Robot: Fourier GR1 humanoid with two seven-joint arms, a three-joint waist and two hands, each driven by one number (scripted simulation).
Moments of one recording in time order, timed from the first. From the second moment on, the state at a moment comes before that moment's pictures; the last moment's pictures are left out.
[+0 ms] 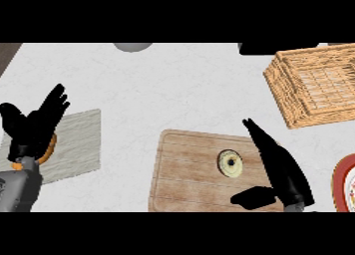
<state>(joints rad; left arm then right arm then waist) -0.21 0.31 0.10 -1.36 0.10 -0.01 0.19 0.00 -0.20 0.34 -1.81 0.64 0.09 0.50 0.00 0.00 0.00</state>
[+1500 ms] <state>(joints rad) -0.22 0.25 0.15 -1.39 0.05 -0.04 0.23 -0.08 -0.08 0.38 -1.52 0.92 0.07 0.39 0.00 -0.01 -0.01</state>
